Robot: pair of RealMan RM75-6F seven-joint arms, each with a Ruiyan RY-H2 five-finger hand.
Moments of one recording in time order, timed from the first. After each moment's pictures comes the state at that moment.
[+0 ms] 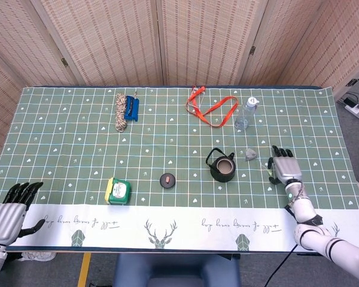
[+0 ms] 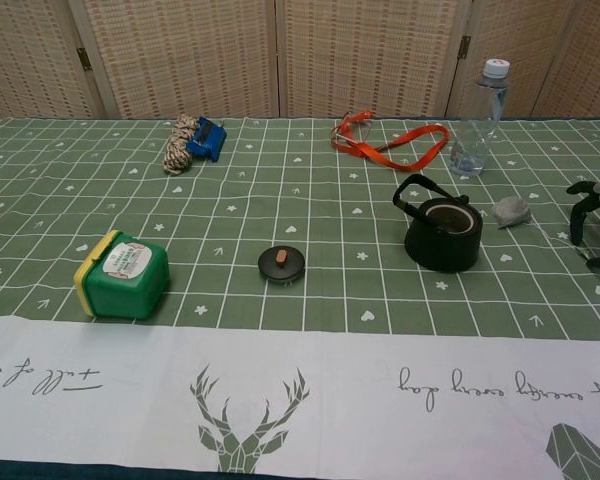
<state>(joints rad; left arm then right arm) -0.15 -1.08 0.01 -1.61 1.51 1.36 0.00 0.60 -1.52 0.16 -1.05 -0.91 0.72 -0.31</state>
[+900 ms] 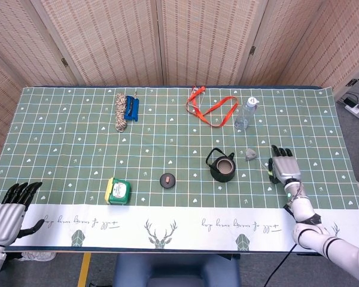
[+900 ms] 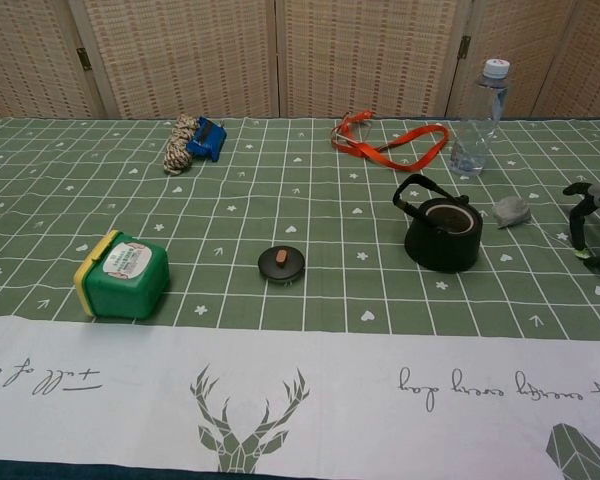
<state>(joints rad) -0.14 -1.08 0.01 -1.62 1.52 1.38 0.01 0.62 -1.55 0.14 -1.01 -0.91 0.72 -0.32</state>
